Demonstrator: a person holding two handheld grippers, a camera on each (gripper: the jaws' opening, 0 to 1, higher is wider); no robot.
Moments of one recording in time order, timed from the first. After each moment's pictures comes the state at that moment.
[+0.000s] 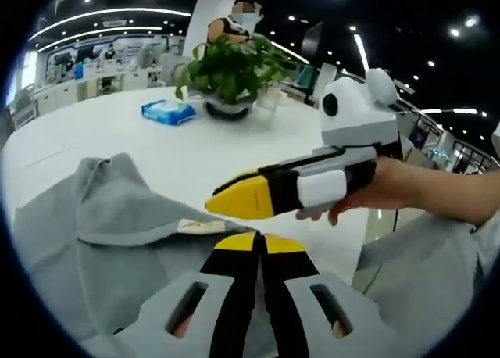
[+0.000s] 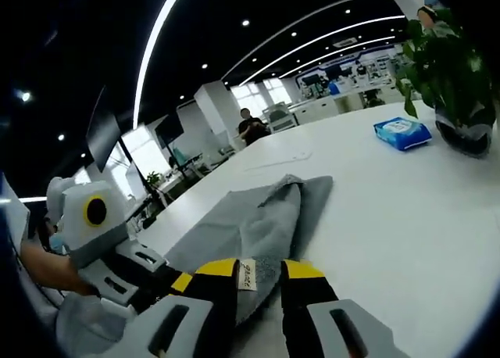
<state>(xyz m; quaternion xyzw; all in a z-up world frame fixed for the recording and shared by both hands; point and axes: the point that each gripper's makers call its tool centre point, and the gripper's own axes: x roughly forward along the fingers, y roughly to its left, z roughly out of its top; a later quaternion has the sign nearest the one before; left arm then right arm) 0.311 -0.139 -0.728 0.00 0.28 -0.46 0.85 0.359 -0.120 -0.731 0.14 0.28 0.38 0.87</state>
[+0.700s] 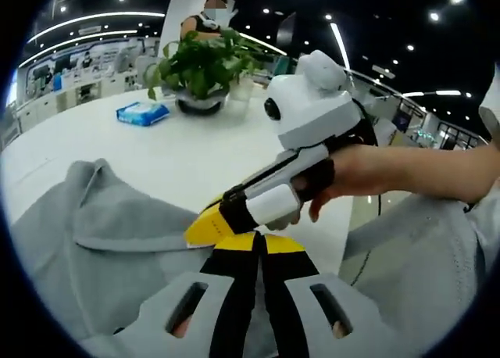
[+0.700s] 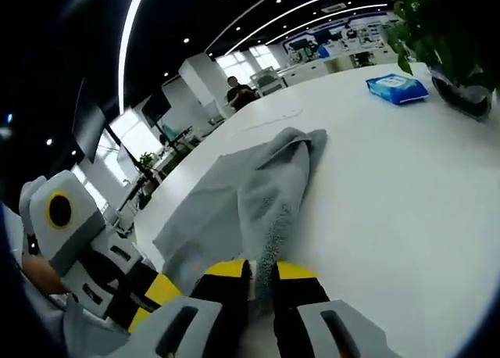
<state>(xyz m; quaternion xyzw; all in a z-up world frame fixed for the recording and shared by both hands) 0.292 -0.151 -0.733 0.02 0.28 -0.49 0.83 0.342 -0.122 -0.767 0.14 0.37 0.36 0.84</state>
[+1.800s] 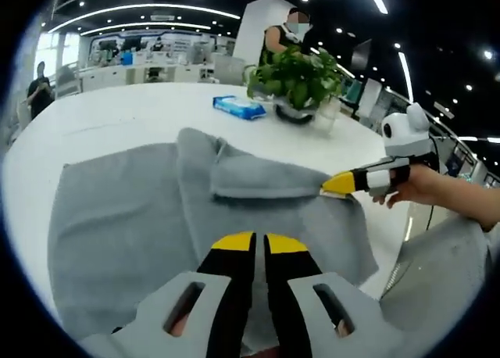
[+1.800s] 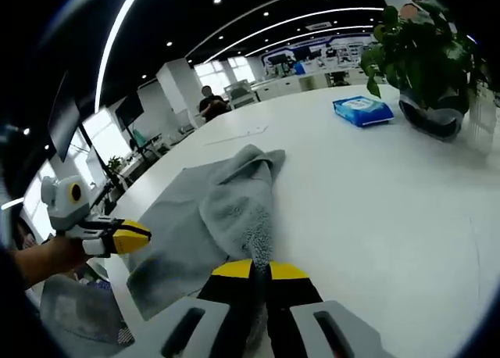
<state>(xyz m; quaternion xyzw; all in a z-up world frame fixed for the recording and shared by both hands) 0.353 0.001 -0.748 -0.04 0.29 -0.29 0.91 0.370 -0.166 -0.767 0.10 0.35 0.26 0.90</state>
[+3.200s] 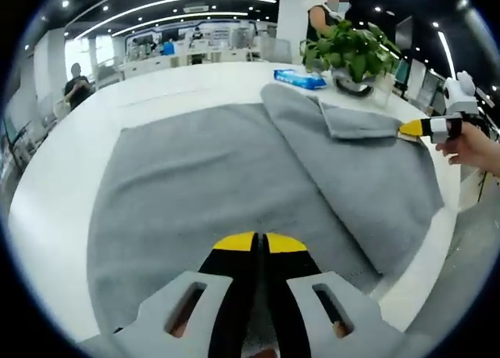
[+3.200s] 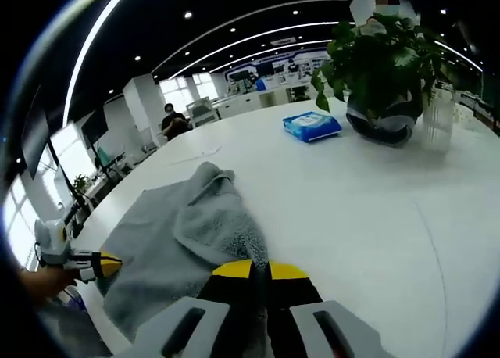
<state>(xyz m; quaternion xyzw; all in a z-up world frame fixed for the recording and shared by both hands) 0.355 0.074 -0.803 0.02 0.33 -0.18 0.92 0.389 -0.225 -0.763 0.10 0.32 0.15 0.93</state>
